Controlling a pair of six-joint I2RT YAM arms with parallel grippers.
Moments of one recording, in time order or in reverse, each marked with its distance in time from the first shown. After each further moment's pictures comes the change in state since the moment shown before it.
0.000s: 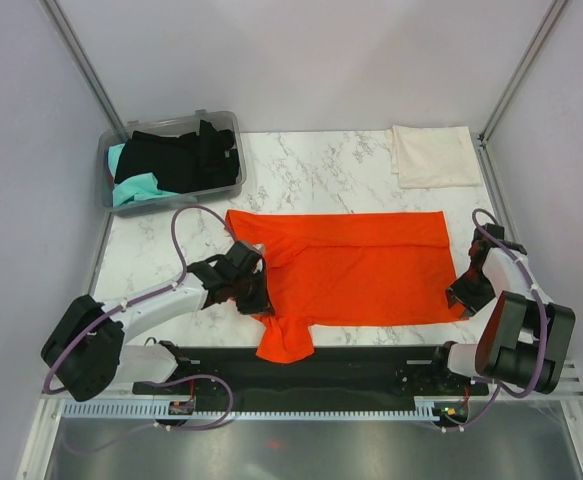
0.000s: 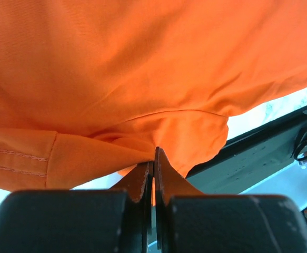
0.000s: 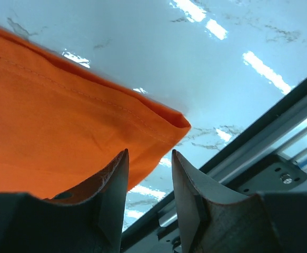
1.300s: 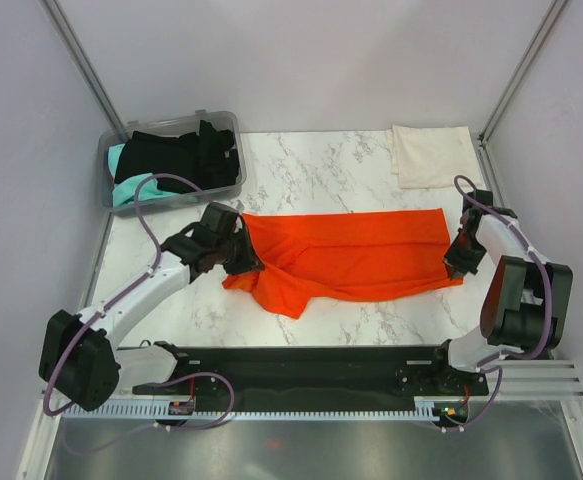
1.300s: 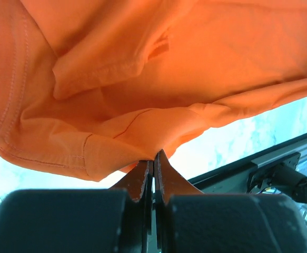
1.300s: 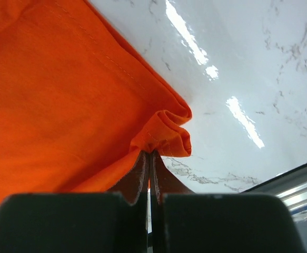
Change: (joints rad) left arm 0.193 -0.052 0.226 -0.109 -0.042 0.068; right arm 0.111 0.204 0.228 0.085 -0.030 -0.164
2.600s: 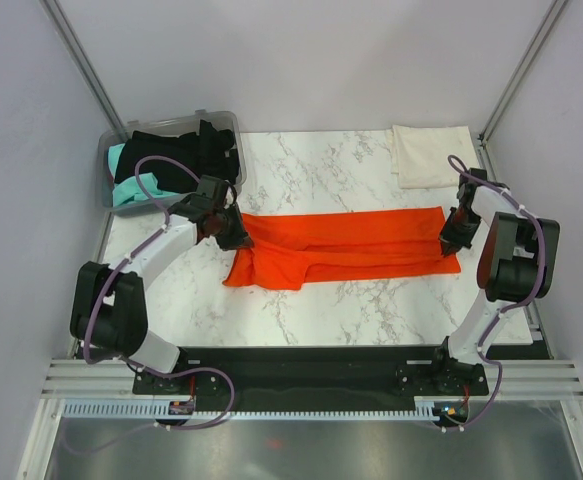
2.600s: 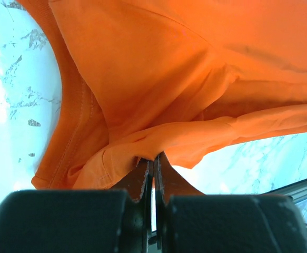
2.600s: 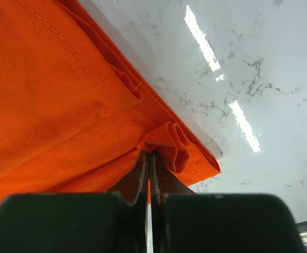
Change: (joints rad) left arm 0.206 0.297 0.187 0.003 0.035 0.065; right arm 0.001 0.336 0.292 0.019 -0.085 -0.088
